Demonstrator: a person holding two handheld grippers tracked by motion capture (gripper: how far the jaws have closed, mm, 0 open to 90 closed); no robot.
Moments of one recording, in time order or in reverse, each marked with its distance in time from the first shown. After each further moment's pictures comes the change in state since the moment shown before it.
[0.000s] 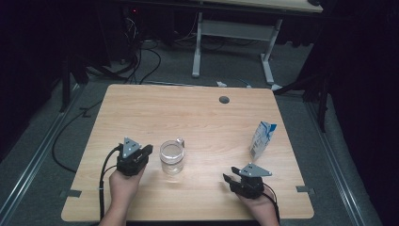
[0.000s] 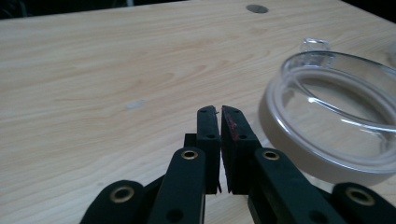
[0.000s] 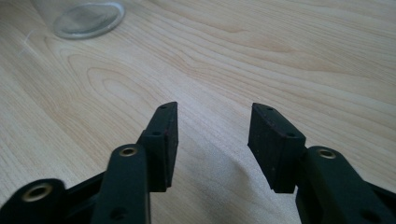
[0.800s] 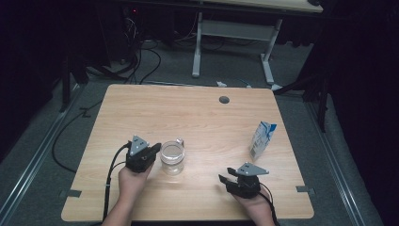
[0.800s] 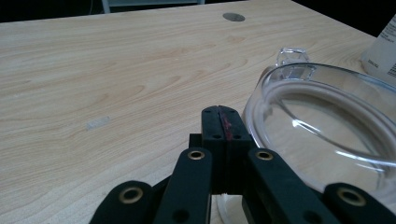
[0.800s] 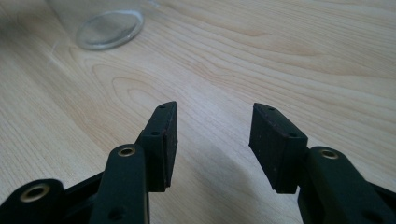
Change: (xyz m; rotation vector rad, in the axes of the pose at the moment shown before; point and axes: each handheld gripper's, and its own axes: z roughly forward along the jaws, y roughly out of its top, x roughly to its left) left arm -0.006 0.002 0.018 -0.028 -0.062 0.026; right arm 0.009 0.008 0.000 0.009 0.041 0.060
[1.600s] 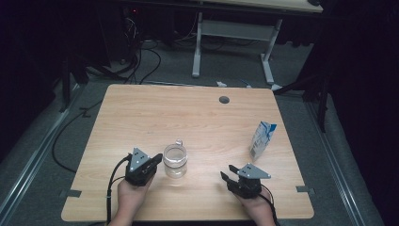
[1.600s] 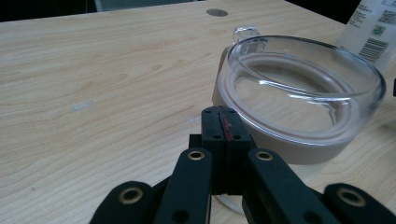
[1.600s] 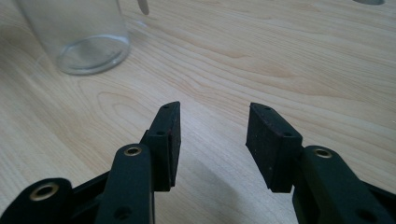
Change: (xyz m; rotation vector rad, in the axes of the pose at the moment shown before) left arm -0.024 -0.018 -0.023 -0.011 -0.012 0.024; right arm 0.003 -0.001 -0.002 -0.083 -0.061 -0.060
